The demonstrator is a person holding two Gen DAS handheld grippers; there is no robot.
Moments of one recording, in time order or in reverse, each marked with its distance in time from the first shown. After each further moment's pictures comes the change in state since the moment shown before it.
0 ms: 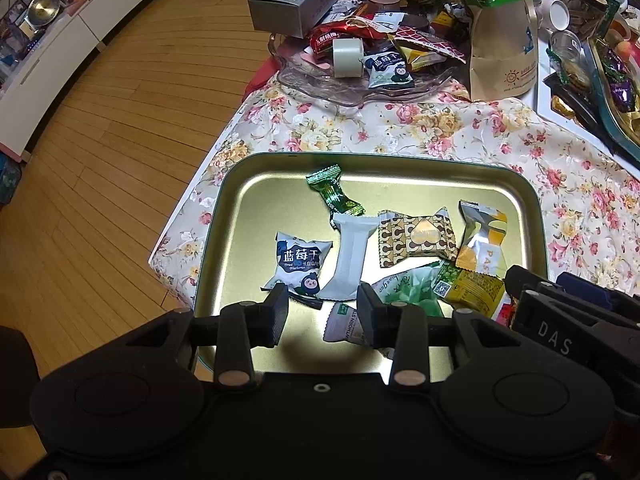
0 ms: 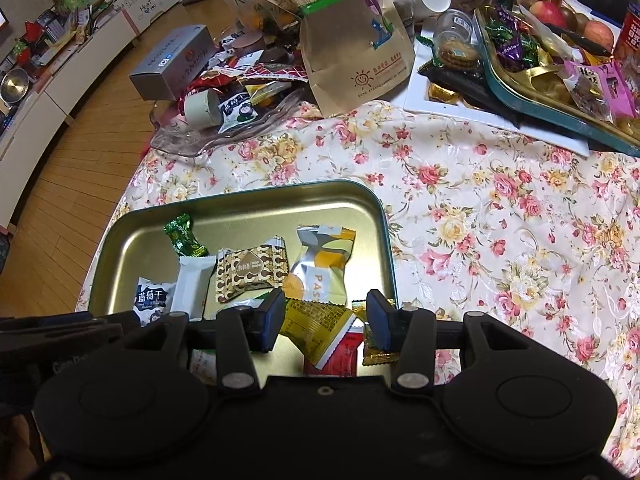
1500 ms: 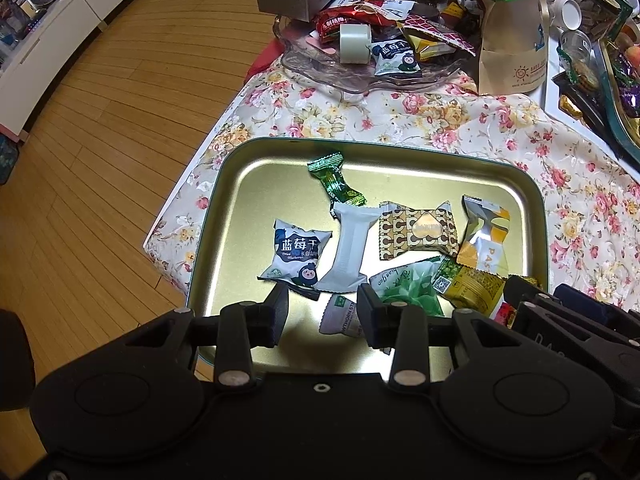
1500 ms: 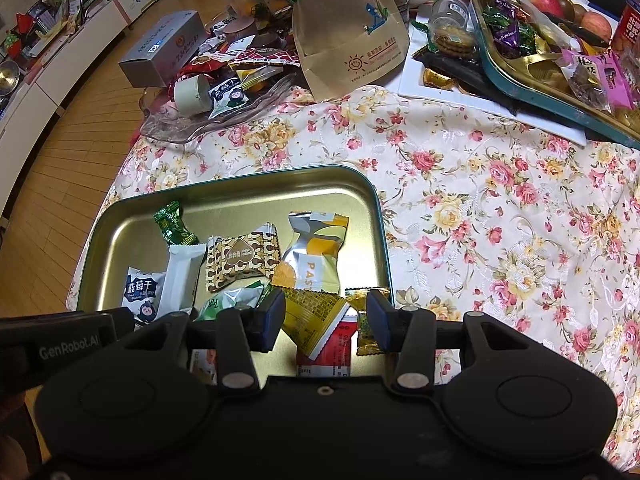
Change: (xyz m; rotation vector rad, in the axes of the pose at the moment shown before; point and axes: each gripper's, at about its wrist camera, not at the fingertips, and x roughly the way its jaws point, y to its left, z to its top) left arm 0.008 0.003 0.003 -0.038 0.049 -0.010; right arm 0.005 -0.001 -0.001 -0.004 0.038 -0.020
